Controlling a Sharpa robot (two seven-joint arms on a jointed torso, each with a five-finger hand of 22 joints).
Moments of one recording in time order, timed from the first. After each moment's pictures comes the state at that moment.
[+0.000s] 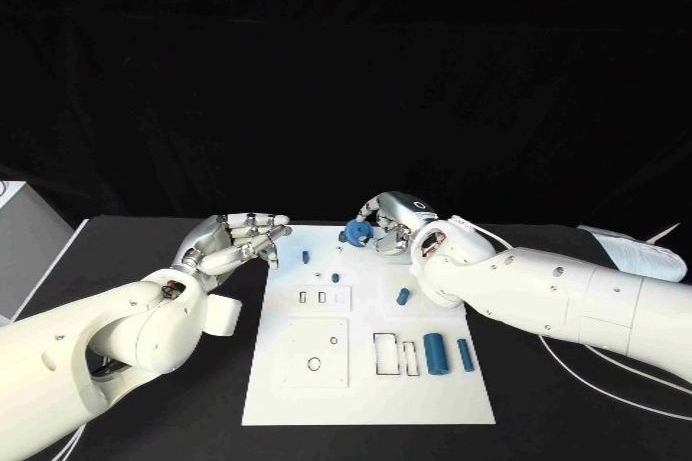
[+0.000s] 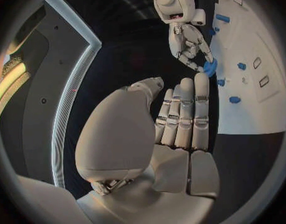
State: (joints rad) left arm 1.06 -0.97 0.20 1.69 -0.19 -0.36 0.35; left_hand 1.50 -0.22 0.45 0.24 0.25 0.92 0.20 0.19 0.17 1.12 0.13 0.08 0.07 1.04 0.06 0.87 0.65 0.18 1.00 0.15 0.96 0.53; right arm 1.32 -0.51 -0.11 1.21 -1.39 -0.56 -0.16; right_hand 1.44 -0.21 0.40 0.21 0.30 0.97 0.15 0.19 0.35 1.47 0.05 1.57 1.31 1.46 -0.03 1.57 1.31 0.04 1.46 0.08 1.50 1.31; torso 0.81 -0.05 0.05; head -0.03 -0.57
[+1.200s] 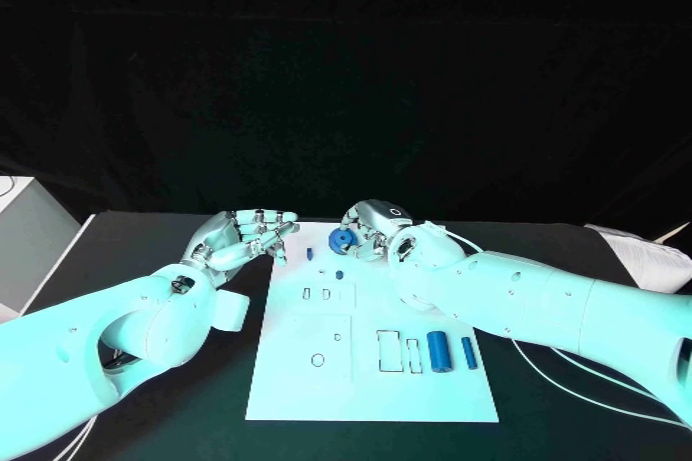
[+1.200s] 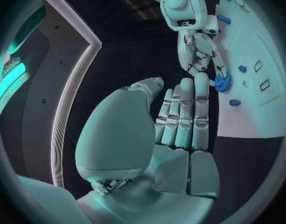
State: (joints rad) left arm 1.06 -0.96 0.20 1.68 -0.19 -0.36 0.35; left_hand 1.50 -0.22 0.45 0.24 0.25 0.92 0.20 0.19 0.17 1.12 0.13 0.08 0.07 1.04 0.06 0.87 0.65 0.18 1.00 0.15 0.96 0.53; right arm 1.29 -0.38 -0.10 1.08 -1.42 -0.52 -0.17; right_hand 1.42 -0.22 0.41 0.21 0.28 0.97 0.15 0.20 0.35 1.47 0.05 1.57 1.31 1.46 -0.03 1.57 1.31 0.04 1.46 0.08 1.50 1.31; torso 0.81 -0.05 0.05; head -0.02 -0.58
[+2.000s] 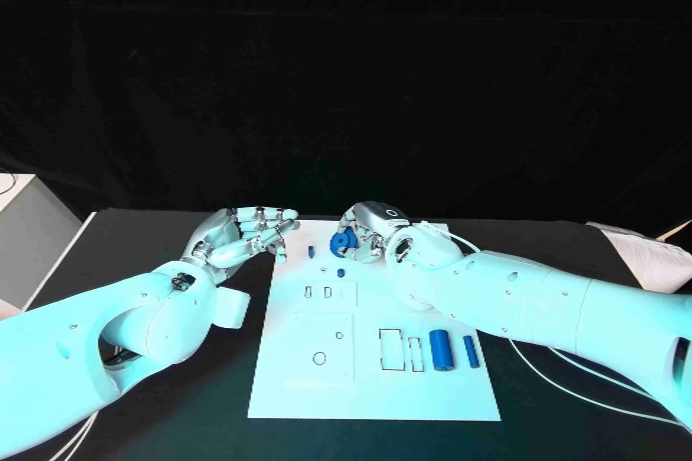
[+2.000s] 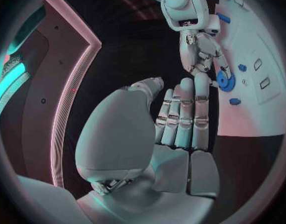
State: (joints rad) left arm 1.06 -0.97 0.20 1.69 -0.19 -0.36 0.35; left_hand 1.50 -0.22 0.45 0.24 0.25 0.92 0.20 0.19 0.17 1.12 0.13 0.08 0.07 1.04 0.06 0.87 0.65 0.18 1.00 0.15 0.96 0.53; right arm 1.29 -0.36 -0.11 1.08 -1.42 -0.50 -0.17; right_hand 1.40 -0.23 0.42 0.21 0.27 0.97 0.15 0.21 0.35 1.47 0.05 1.57 1.31 1.46 -0.02 1.57 1.31 0.04 1.46 0.08 1.50 1.31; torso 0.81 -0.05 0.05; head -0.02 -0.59
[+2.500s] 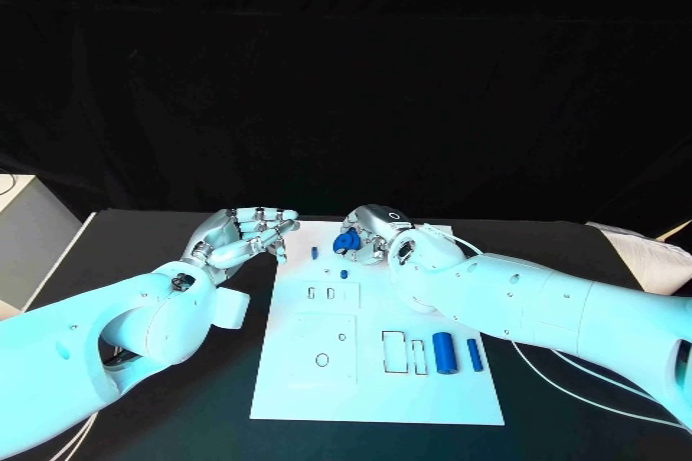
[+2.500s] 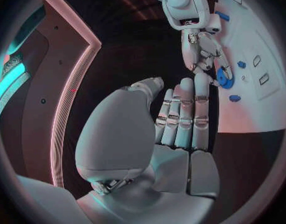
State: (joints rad) left arm 1.06 -0.97 0.20 1.69 -0.19 -0.36 0.35; left_hand 1.50 -0.22 0.45 0.24 0.25 0.92 0.20 0.19 0.17 1.12 0.13 0.08 0.07 1.04 0.06 0.87 0.65 0.18 1.00 0.15 0.96 0.53; right arm 1.28 -0.37 -0.11 1.07 -1.42 -0.49 -0.17; right_hand 1.34 -0.24 0.29 0.24 0.22 0.88 0.18 0.14 0.33 1.47 0.09 1.57 1.31 1.46 0.01 1.57 1.31 0.04 1.47 0.11 1.50 1.31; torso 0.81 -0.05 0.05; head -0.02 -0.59
